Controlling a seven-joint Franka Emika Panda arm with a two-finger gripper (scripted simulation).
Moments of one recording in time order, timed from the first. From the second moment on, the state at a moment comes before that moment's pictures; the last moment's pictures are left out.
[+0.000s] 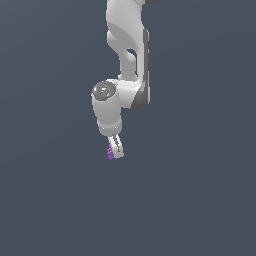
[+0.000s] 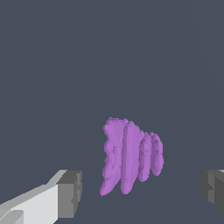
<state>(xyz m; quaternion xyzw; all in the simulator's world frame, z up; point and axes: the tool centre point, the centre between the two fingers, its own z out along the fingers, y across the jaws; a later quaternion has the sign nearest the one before) -0.012 -0.067 0.100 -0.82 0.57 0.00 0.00</state>
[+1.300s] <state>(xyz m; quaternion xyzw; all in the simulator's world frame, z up) -0.014 -0.071 0.047 -0.81 0.59 0.00 0.00</state>
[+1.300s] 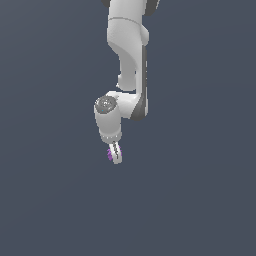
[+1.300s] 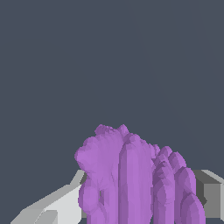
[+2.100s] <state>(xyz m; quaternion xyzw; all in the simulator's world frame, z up) -0.015 -0.072 0.055 -0.81 0.59 0.00 0.00</state>
